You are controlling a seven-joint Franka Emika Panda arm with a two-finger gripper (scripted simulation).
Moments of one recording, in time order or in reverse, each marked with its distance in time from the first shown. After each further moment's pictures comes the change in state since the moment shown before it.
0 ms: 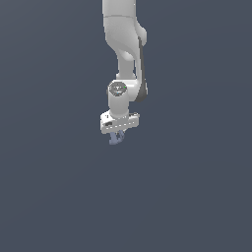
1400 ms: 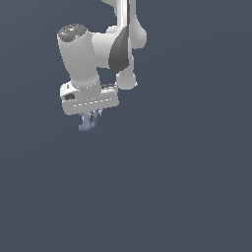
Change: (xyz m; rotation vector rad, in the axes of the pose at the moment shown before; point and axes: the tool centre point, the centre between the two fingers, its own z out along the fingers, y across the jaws) arm 0.024 0.107 -0.192 0.004 -0.004 0.000
